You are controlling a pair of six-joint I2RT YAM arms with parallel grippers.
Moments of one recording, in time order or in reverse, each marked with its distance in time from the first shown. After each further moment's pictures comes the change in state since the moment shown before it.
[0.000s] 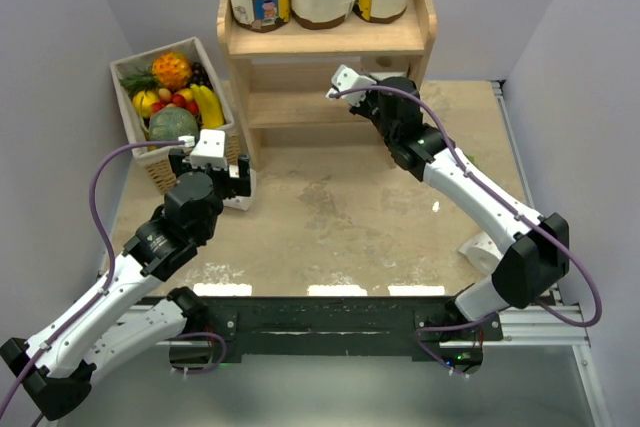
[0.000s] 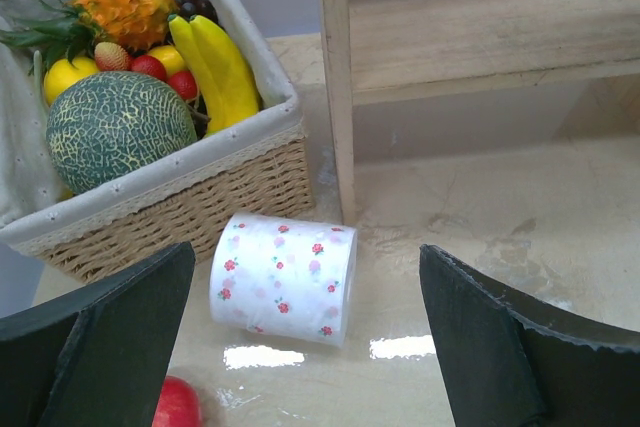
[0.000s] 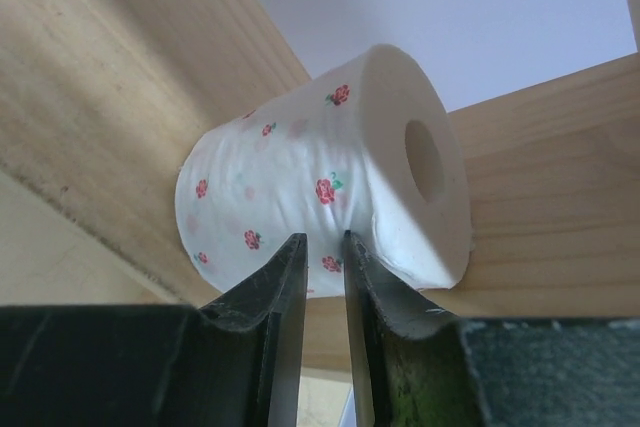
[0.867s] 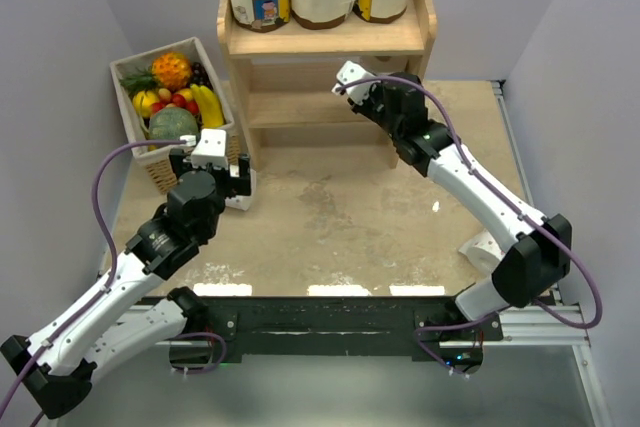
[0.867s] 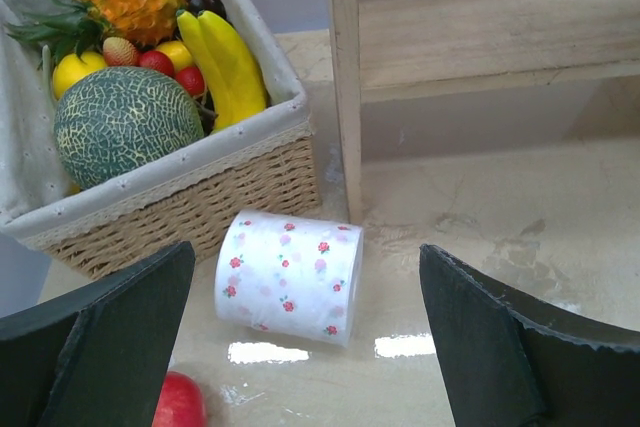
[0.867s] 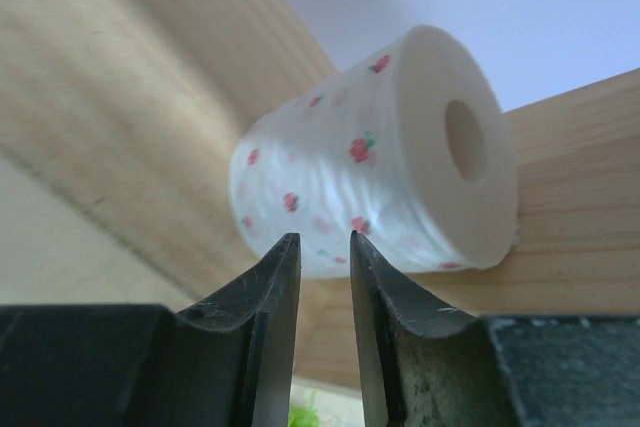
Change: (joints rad) left arm 0.000 0.010 0.000 0.000 -0.020 -0.002; right arm -0.026 0.027 0.037 -0.044 -0.088 0.089
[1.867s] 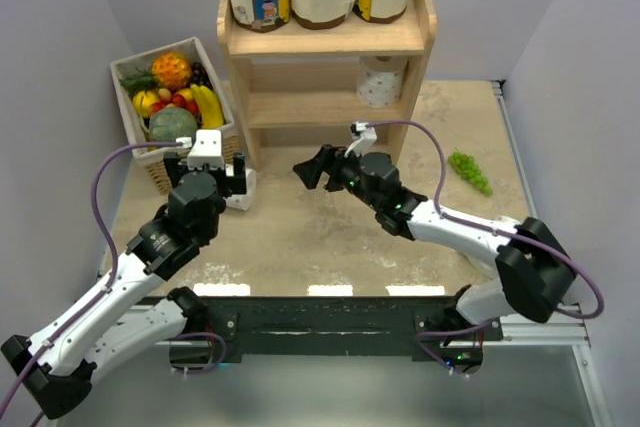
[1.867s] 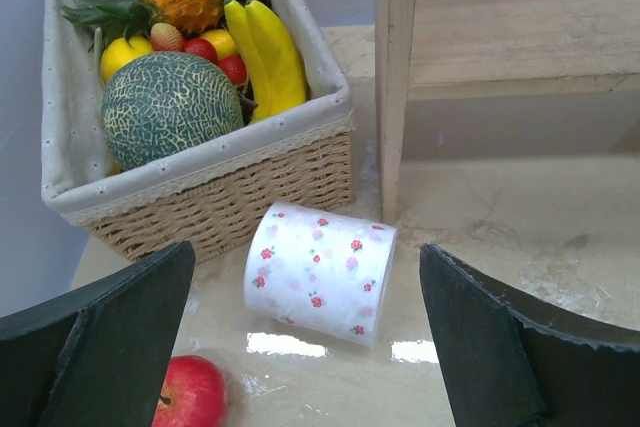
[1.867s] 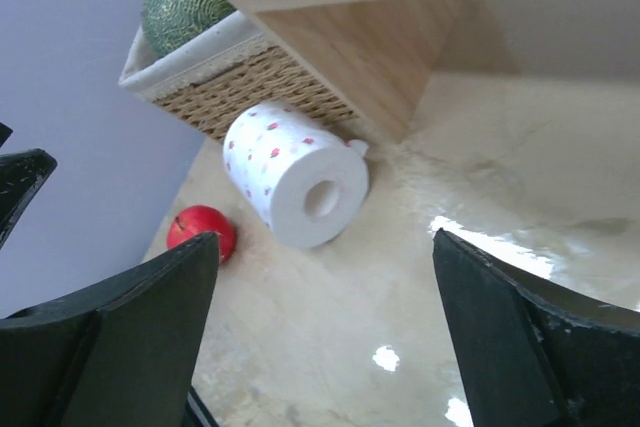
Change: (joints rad) left arm 0.000 0.003 -0.013 0.000 -0.097 -0.005; right arm 0.228 -0.139 -0.588 0.563 -0.205 1.407
